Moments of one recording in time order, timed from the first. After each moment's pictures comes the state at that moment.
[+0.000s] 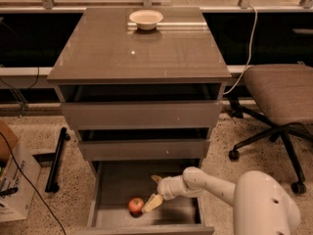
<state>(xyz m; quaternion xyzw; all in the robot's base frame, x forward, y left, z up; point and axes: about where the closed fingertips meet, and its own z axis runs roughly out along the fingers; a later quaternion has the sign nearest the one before) 0.559 0.023 0.232 -0.49 0.73 0.37 0.30</state>
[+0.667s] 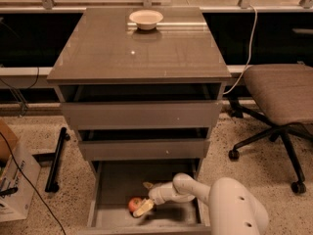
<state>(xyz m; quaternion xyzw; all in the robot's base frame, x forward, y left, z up) 0.560 0.069 0.157 -0.47 0.73 0.41 0.28</state>
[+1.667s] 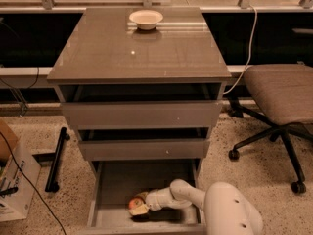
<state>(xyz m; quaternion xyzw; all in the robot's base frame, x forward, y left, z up) 0.542 0.088 0.133 -0.44 0.73 0.44 0.27</state>
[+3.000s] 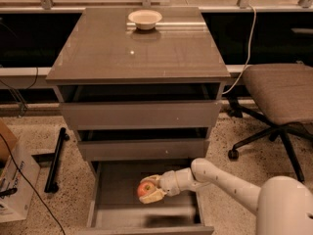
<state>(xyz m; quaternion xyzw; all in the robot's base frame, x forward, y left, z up) 0.520 0.035 0.353 -0.49 0.64 0.50 0.31</state>
